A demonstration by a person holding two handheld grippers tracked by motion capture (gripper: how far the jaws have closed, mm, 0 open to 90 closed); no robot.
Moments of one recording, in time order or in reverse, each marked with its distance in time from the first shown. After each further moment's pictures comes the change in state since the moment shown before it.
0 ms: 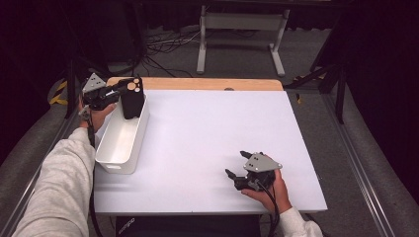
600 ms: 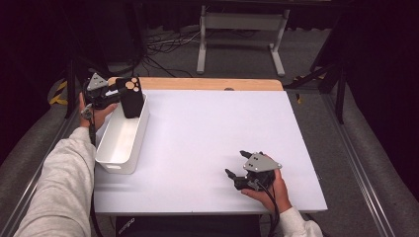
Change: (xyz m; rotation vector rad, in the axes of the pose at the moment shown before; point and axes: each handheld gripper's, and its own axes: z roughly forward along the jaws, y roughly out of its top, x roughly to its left) left arm 0.006 -0.004 0.008 0.070 0.064 -0.024; right arm 0.000 0.001 0.000 -0.001 -0.002 -0.007
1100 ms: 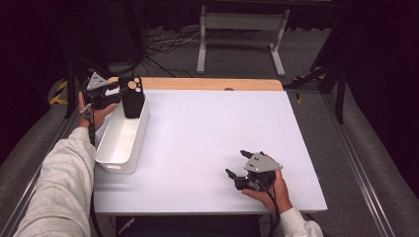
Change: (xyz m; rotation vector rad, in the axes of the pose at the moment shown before) left arm -0.003 0.004 -0.003 0.009 0.012 0.008; right arm 0.000 0.001 -0.002 -0.007 -0.002 -0.010
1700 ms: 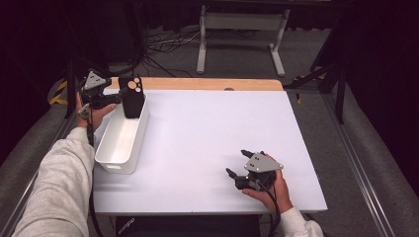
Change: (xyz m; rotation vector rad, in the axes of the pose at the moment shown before) left arm 0.000 0.003 -0.007 -0.017 0.043 -0.031; right arm -0.001 0.000 -0.001 -0.006 -0.012 -0.001
